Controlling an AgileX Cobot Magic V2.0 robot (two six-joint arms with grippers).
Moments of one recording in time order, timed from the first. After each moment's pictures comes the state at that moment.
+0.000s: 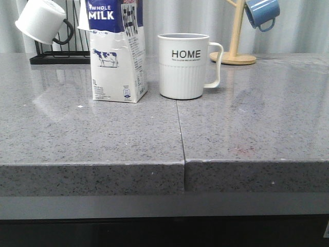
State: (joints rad) left arm -0.09 0.32 -0.35 -0.08 0.12 -0.04; right arm -0.04 0.28 -0.29 0.06 0.15 -0.04
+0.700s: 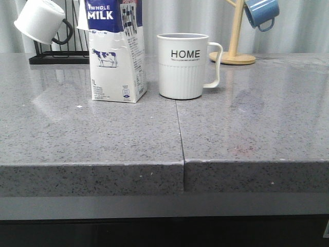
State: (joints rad) left arm -0.09 0.31 -0.34 -0.08 0.13 -0.04; right arm -0.04 0.28 -0.29 0.06 0.15 -0.04
